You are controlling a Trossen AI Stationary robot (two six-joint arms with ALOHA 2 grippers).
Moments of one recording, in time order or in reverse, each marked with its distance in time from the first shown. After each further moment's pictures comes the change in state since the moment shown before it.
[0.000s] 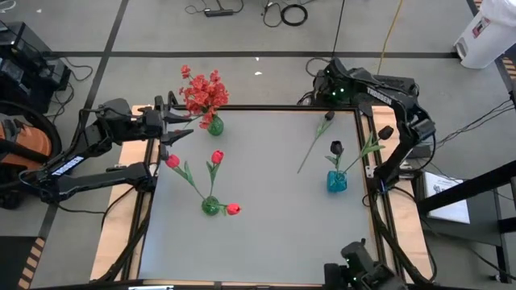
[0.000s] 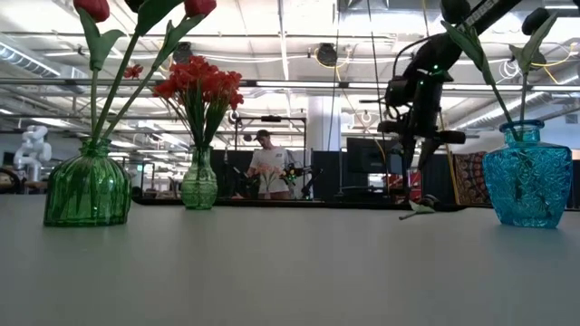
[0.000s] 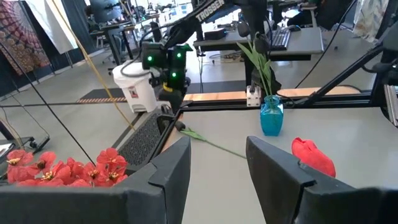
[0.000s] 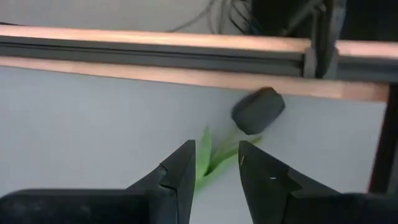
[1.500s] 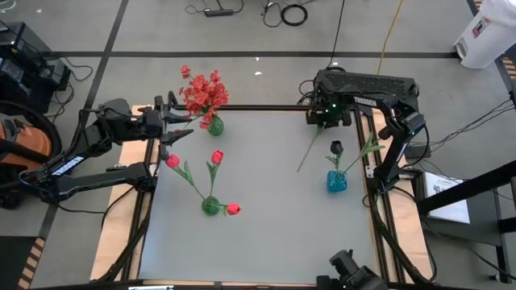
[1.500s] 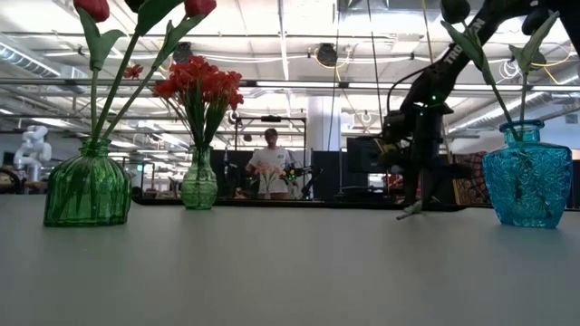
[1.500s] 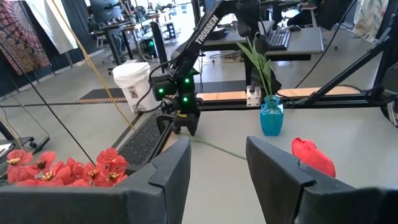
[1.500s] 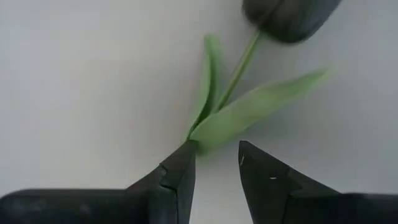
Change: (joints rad) left arm 0.000 0.000 0.000 0.000 0.000 0.000; right arm 0.050 0.116 -0.189 0.120 -0.100 0.075
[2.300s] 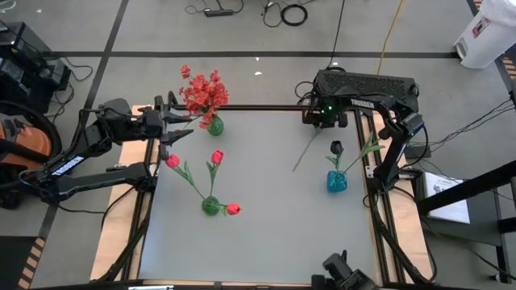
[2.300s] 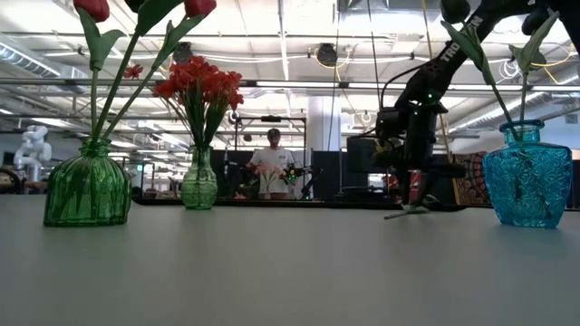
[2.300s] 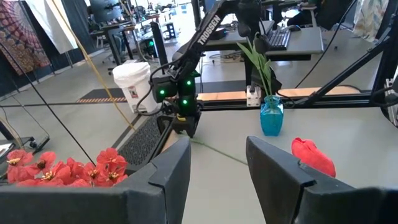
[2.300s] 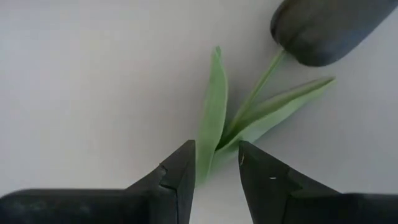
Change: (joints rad) left arm 0.000 0.000 0.000 0.000 0.000 0.000; right arm 0.057 0.000 0.000 0.051 0.037 0.122
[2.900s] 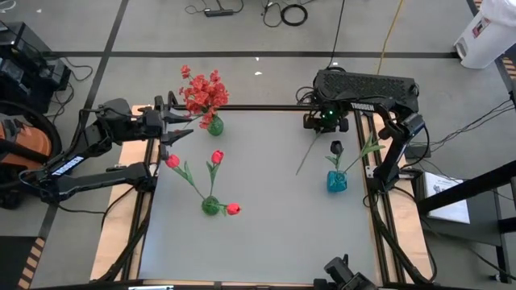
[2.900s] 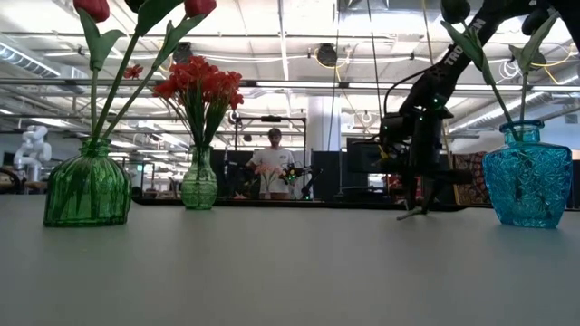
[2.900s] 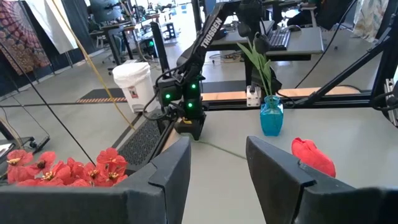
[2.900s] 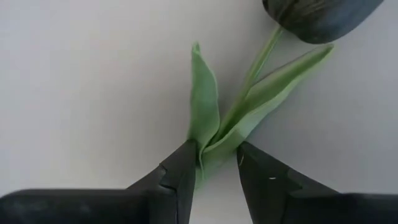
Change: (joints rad) left arm 0.000 0.000 0.000 0.000 0.000 0.000; right arm 0.008 -0.003 -0.080 0.049 -0.002 -0.001
